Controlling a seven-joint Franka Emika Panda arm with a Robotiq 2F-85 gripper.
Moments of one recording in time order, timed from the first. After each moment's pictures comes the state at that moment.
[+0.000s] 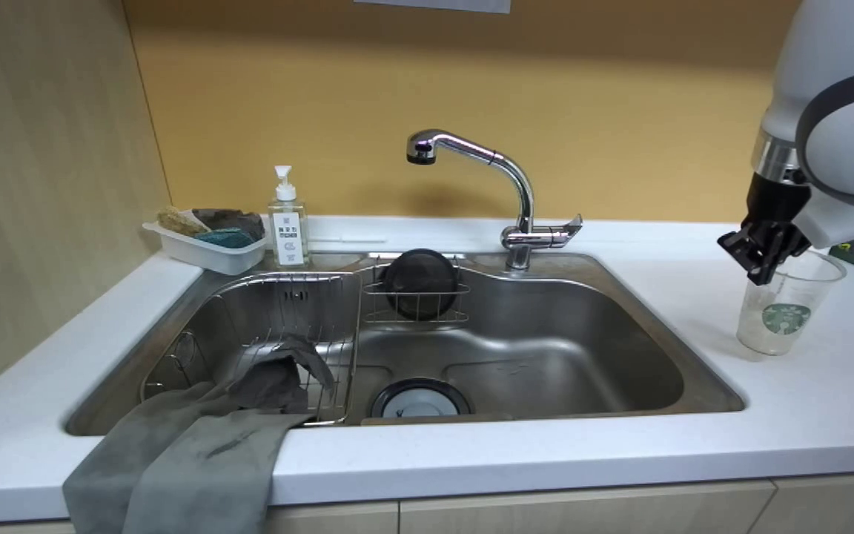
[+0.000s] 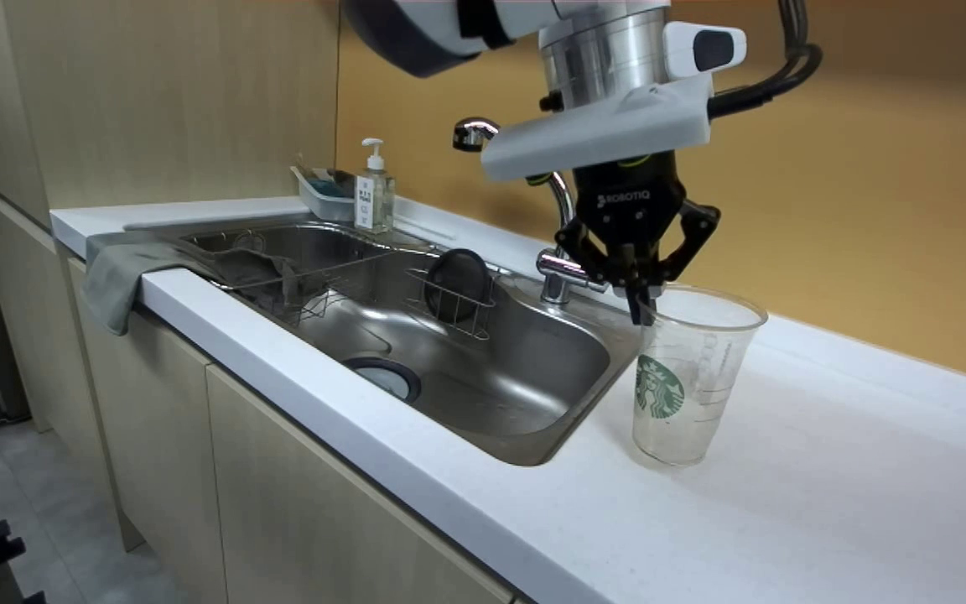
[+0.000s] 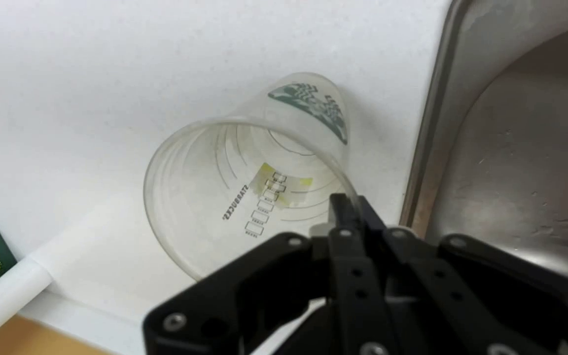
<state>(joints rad) -0.12 -0.10 -0.05 -2.38 -0.57 2.53 0.26</state>
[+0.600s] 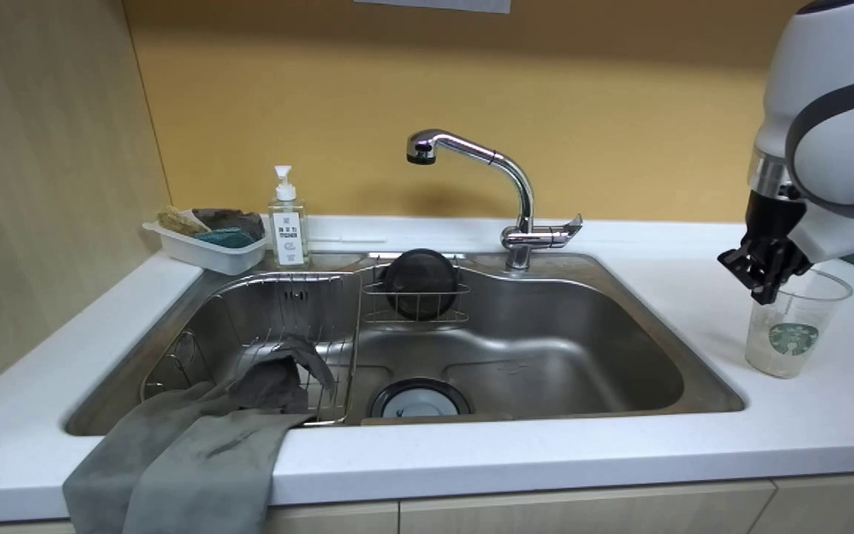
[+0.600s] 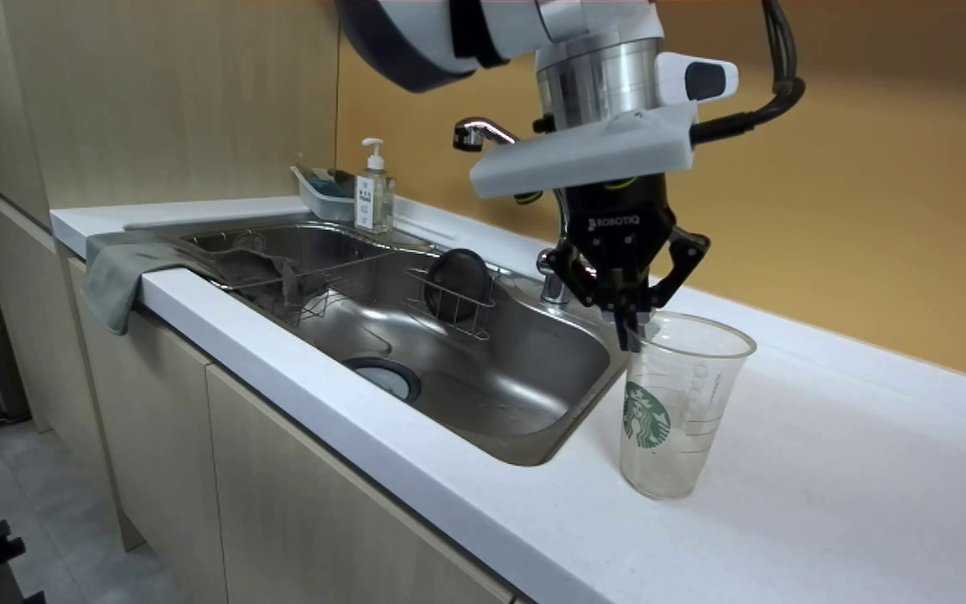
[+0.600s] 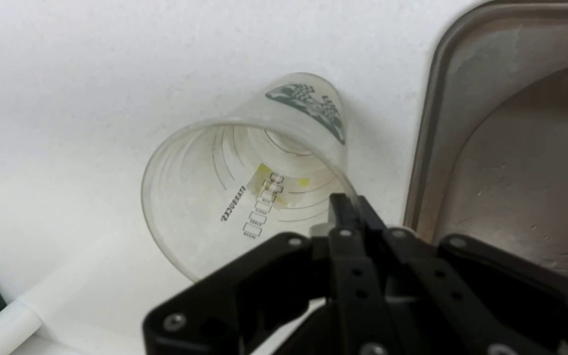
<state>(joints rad) -0.11 -0.08 -0.05 -2.39 -0.54 2.48 0.27</state>
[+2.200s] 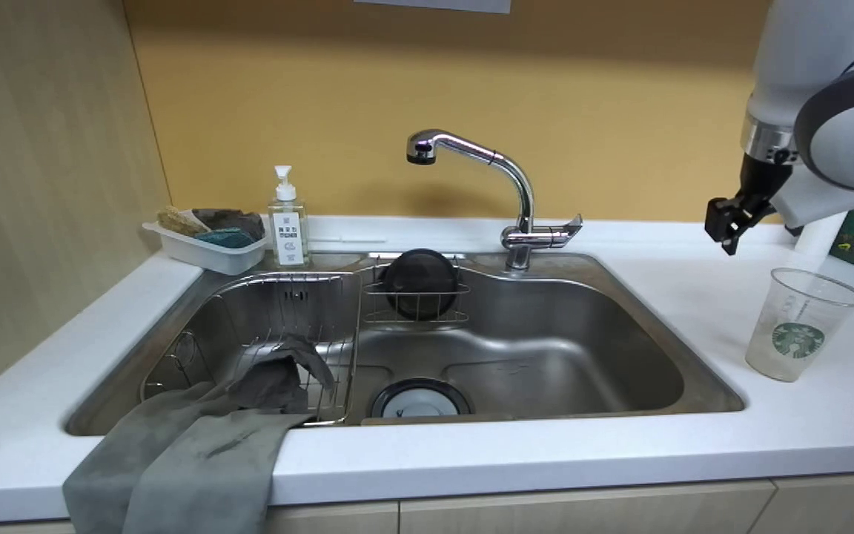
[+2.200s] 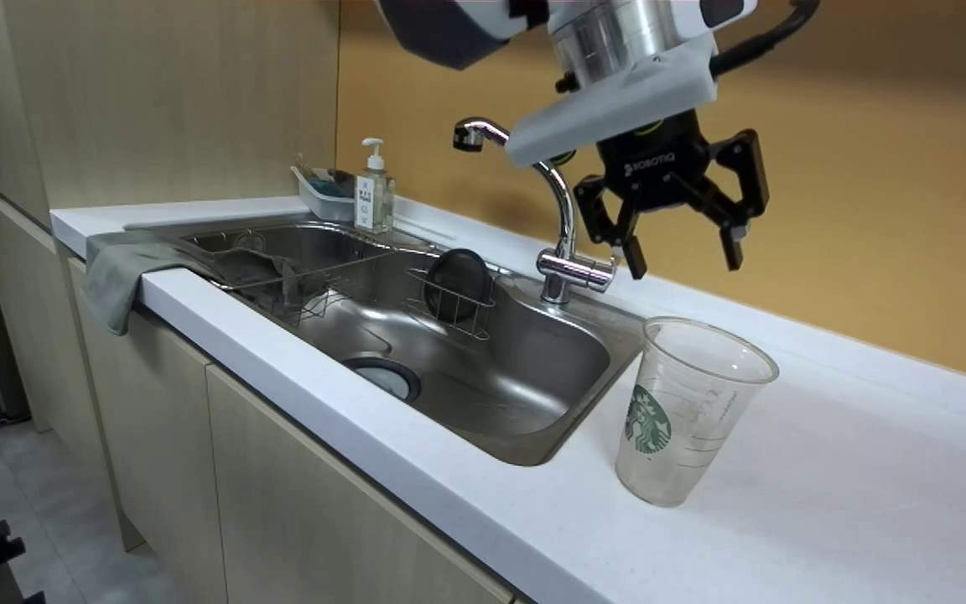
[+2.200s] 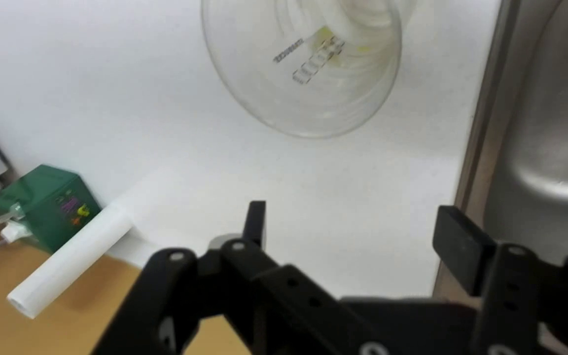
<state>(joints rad) -0.11 -0.08 -0.04 -2.29 -0.80 2.52 0.51</state>
